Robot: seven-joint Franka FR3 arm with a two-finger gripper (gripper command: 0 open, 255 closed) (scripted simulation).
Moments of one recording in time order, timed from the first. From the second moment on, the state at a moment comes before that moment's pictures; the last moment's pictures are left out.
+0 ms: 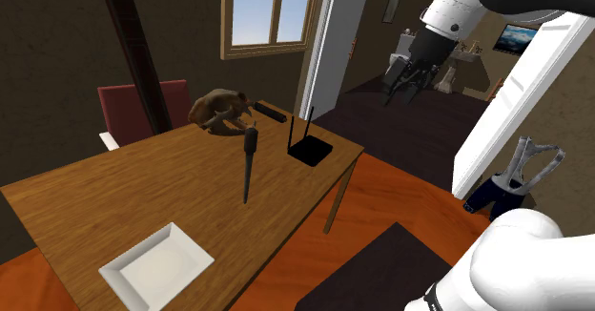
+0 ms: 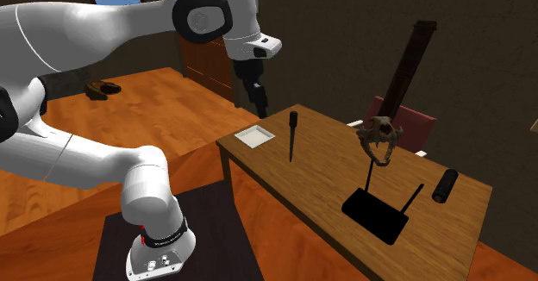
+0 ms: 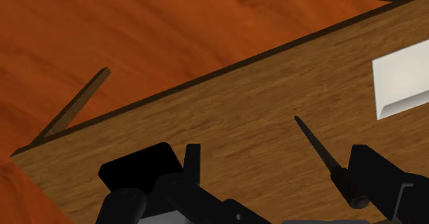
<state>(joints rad) -0.01 -0.81 -0.02 -2.28 0.03 1.65 0.07</state>
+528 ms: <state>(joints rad) 0.00 -0.58 0.07 -2.16 0.06 1.68 0.18</state>
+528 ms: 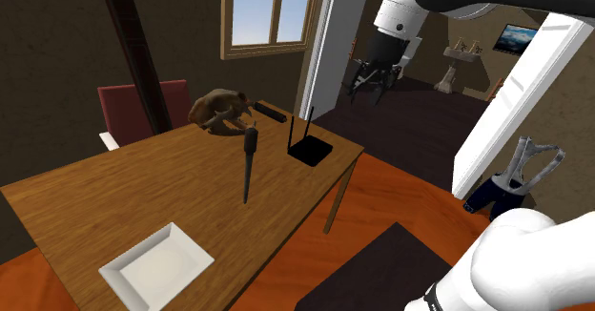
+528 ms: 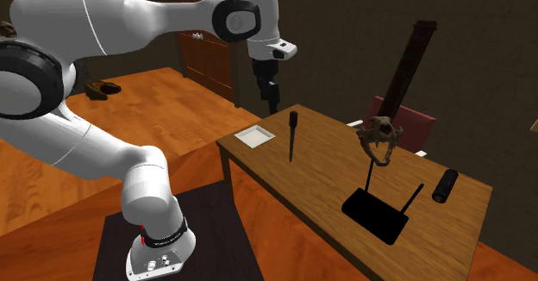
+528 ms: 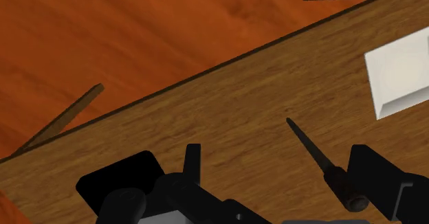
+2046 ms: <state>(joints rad) 0.12 0.45 0.24 -1.28 0.02 1.50 0.60</state>
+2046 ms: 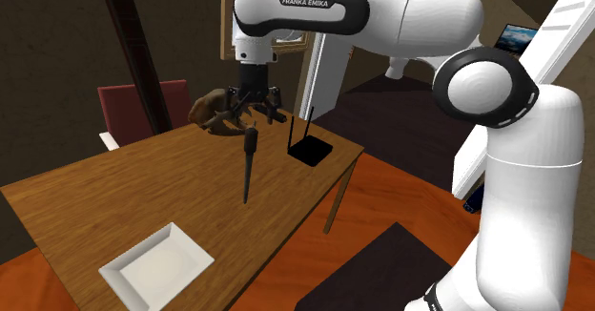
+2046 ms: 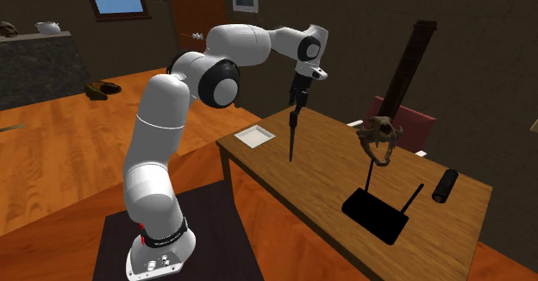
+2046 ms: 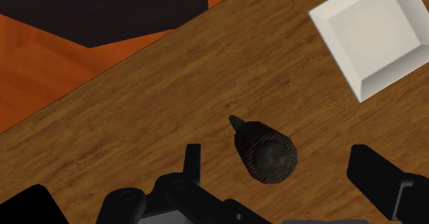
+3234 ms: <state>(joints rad) 0.12 0.46 0.24 -1.36 0.01 1.59 0.59</state>
